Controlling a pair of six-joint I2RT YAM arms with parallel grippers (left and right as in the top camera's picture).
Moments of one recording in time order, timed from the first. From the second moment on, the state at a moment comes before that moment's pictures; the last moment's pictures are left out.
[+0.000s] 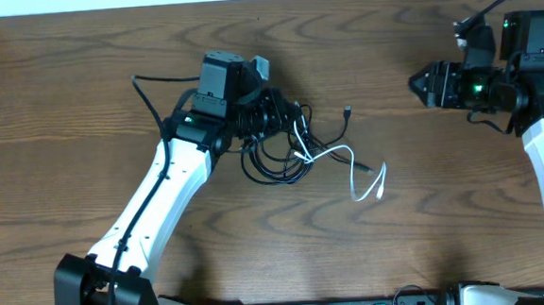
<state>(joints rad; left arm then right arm) -0.37 1.55 1.18 -0.46 0.62 -0.74 -0.05 1.43 1.41 -0.94 -0.45 0.15</state>
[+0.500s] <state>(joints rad) -0.37 1.55 1.18 -0.39 0.54 -0.91 0.16 1.55 1.28 -0.82 -0.59 0.26</state>
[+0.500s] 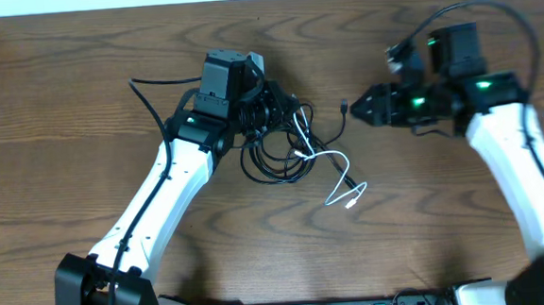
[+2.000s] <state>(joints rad) -0.11 1.56 1.18 -0.37 0.84 -0.83 0.21 1.60 1.10 -0.55 -0.36 0.11</state>
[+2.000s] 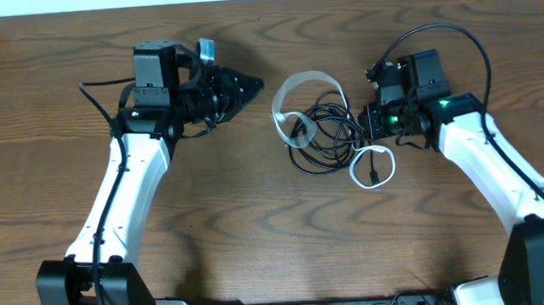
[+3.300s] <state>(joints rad) -0.11 1.56 1.18 -0.50 0.65 -0.78 0.27 1.72 1.09 -0.68 -0.32 -0.41</state>
